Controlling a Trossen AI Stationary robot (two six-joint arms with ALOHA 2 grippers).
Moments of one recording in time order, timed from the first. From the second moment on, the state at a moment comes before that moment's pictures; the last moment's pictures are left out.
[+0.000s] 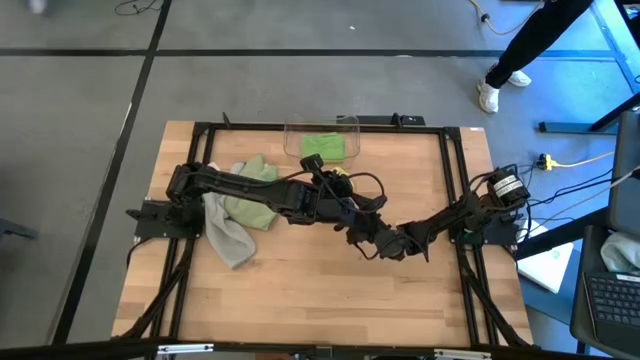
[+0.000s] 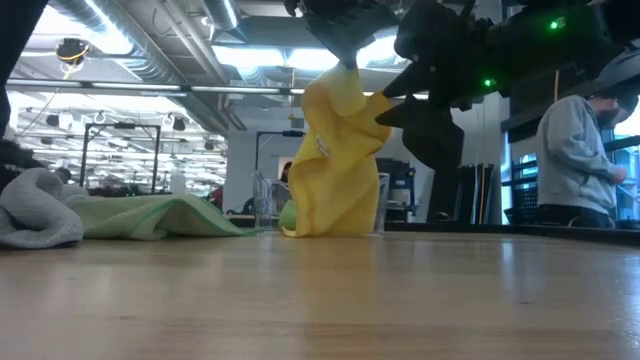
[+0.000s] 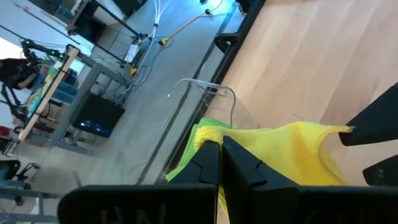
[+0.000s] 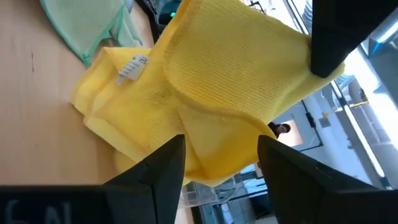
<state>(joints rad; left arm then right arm) -0.14 1.97 1.86 -0.91 -1.00 -0.20 0.38 1.75 0.70 0.82 1.25 -0.92</state>
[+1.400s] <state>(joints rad) -0.17 1.93 1.86 -1.04 -1.01 -0.30 0.25 1.75 0.70 0.65 1.00 -0.74</state>
